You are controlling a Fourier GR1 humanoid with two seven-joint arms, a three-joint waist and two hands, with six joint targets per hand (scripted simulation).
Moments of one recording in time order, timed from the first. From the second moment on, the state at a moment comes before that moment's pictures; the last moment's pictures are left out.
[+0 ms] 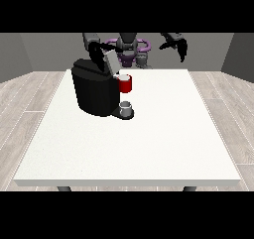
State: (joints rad) left arm -0.24 0.07 0.13 -1.40 -0.11 -0.25 -0.11; right arm -0.71 -0.18 -0.14 -0.98 -0.01 0.03 0.05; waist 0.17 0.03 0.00
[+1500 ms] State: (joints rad) left arm -0.36 0.07 0.07 -1.43 -0.12 -0.27 -0.08; right arm -1.04 -0.21 -0.02 -1.05 0.15 -0.06 0.22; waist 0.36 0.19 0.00
